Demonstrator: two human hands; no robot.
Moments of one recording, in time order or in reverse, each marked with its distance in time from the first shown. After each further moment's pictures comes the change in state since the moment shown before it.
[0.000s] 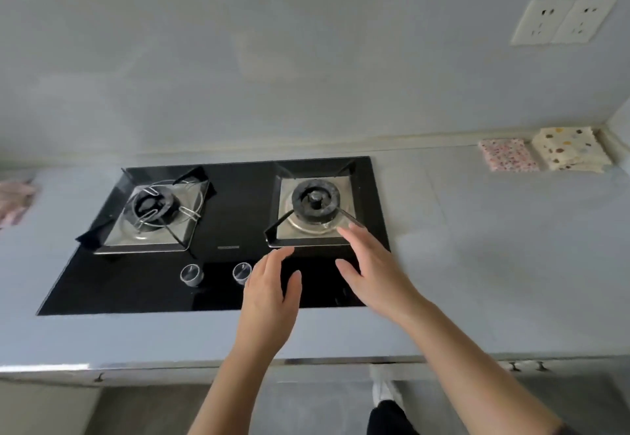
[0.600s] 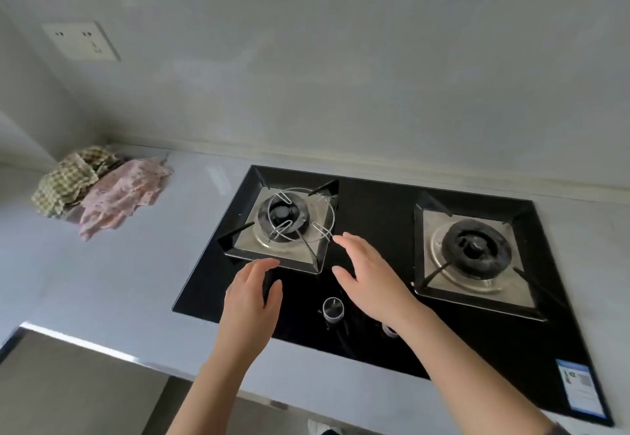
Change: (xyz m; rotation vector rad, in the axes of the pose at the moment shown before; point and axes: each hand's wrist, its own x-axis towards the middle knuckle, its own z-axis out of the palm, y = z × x) left_hand 0.063 -0.212 -0.187 0.106 0.147 -0.251; right_hand 0.171 -0.175 0.171 -0.039 -0.234 -0.161
